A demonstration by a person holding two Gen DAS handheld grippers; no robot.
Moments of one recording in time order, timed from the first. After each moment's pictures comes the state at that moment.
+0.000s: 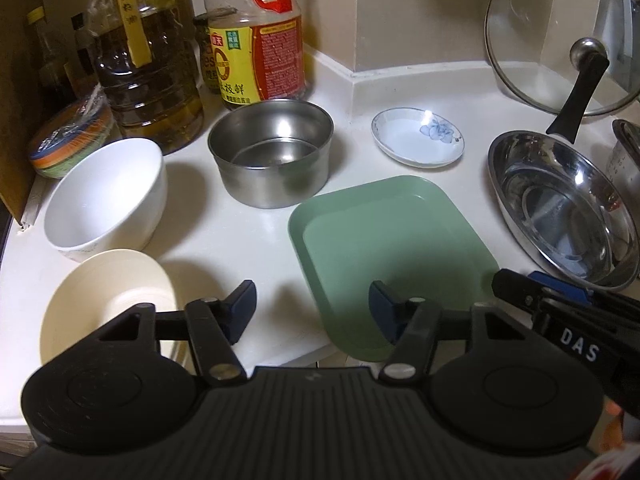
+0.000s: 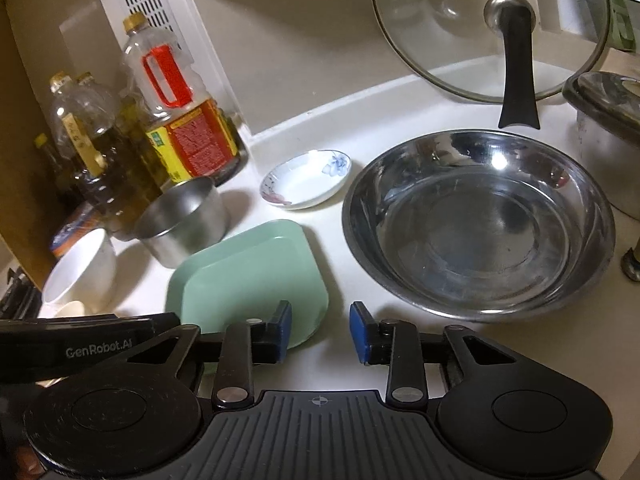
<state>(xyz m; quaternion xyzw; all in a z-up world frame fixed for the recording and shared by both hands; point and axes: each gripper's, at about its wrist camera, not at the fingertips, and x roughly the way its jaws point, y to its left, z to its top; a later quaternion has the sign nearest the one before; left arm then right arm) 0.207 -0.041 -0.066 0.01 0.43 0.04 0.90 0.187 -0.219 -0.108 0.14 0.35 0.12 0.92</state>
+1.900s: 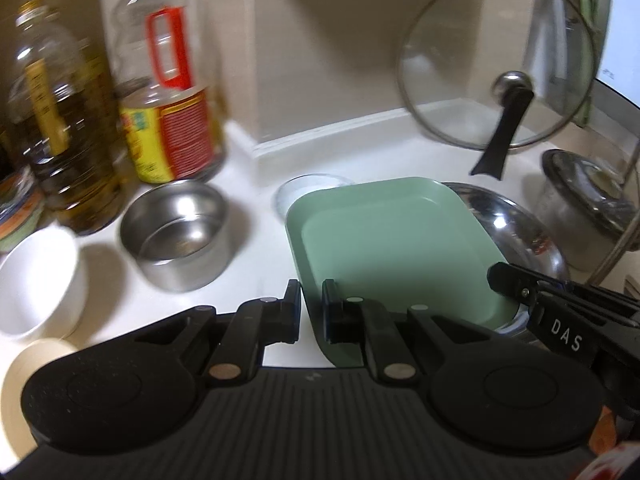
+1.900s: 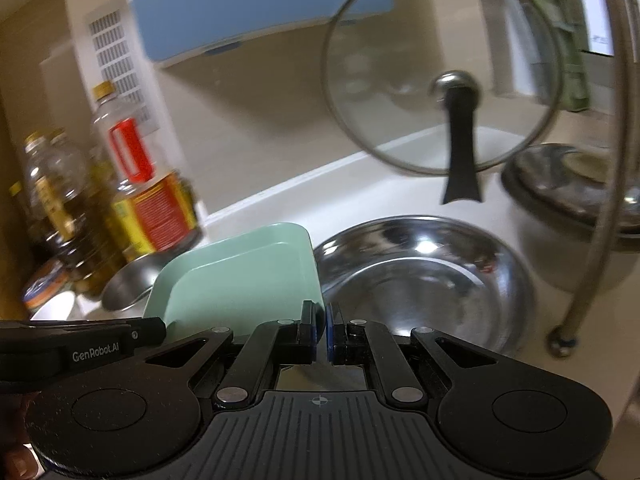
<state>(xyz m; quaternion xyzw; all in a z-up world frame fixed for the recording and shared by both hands) 0.230 -0.099 -0.036 0.01 0.37 -0.06 0.93 0.185 -0.259 -0.069 0.13 0.27 0.05 0.95</state>
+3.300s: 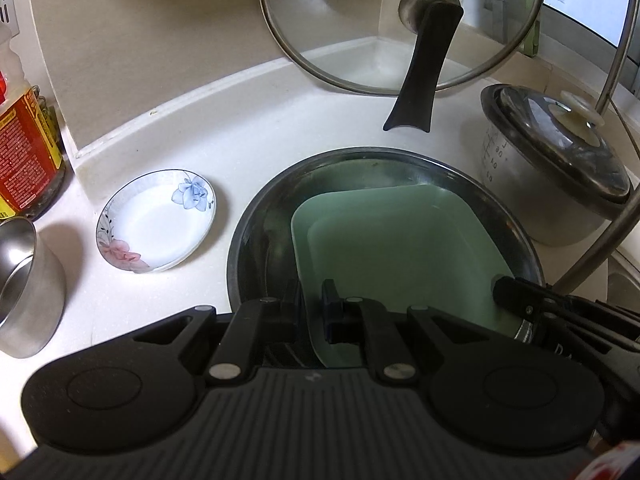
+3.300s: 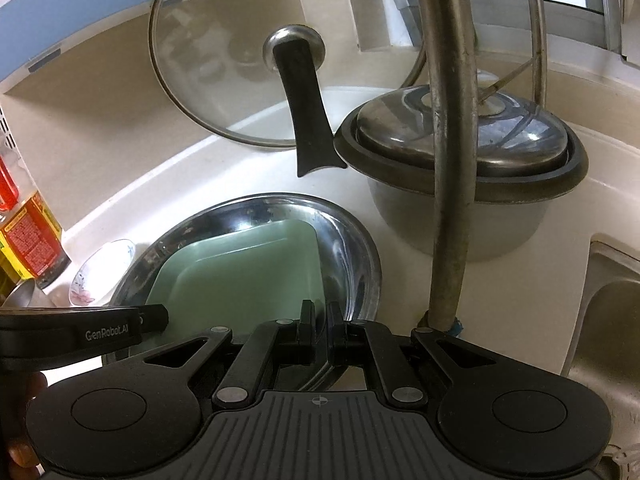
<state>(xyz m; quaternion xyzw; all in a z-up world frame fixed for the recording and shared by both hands) 0.302 -0.196 -0.086 0.06 0.42 -0.16 0.89 0.208 -0.341 -0.105 0.17 0.32 -0.08 0.93</state>
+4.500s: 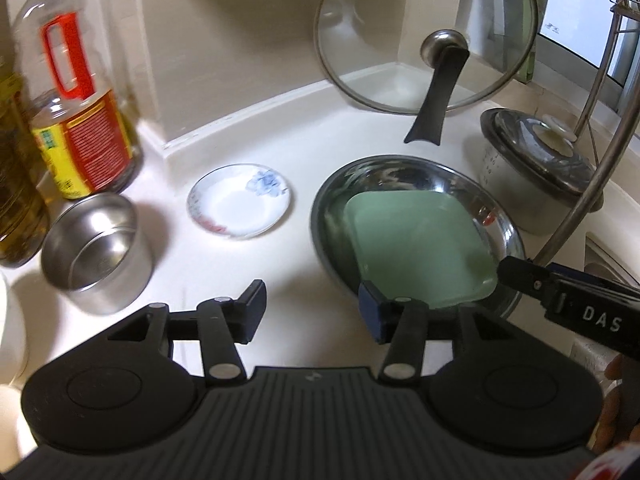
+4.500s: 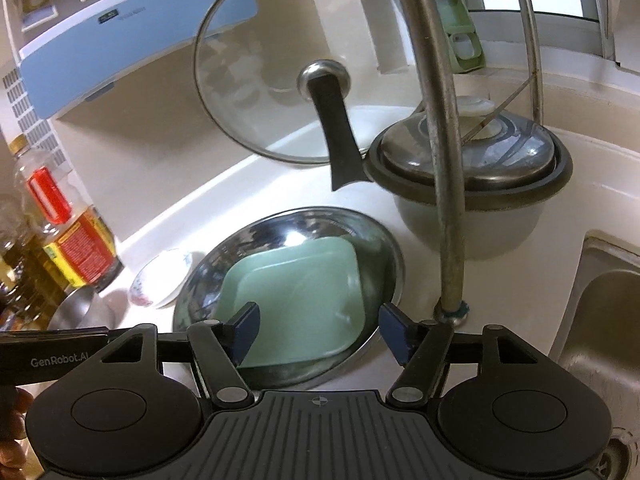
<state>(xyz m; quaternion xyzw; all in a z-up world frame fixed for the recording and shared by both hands) 0.245 -0.125 -0.040 0.04 0.40 -0.15 0.90 0.164 -0.326 -0.071 0.19 0.30 -0.04 0.93</state>
